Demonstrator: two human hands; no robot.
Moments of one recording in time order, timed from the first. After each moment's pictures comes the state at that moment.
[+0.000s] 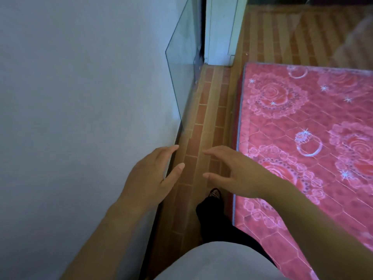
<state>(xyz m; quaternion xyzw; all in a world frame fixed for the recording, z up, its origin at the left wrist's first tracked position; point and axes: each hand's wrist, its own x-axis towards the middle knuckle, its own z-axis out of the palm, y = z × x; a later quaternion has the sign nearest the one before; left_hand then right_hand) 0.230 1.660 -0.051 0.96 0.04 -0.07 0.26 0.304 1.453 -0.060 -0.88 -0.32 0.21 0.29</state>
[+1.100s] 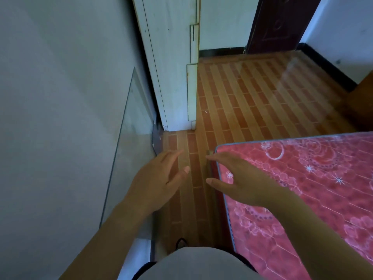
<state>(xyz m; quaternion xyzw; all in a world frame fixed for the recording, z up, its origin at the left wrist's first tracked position) 0.944 1.688 -0.019 0.95 -0.14 -0.06 0.28 0.941 1.474 -0.008 -0.94 -0.18 0.10 0.28</state>
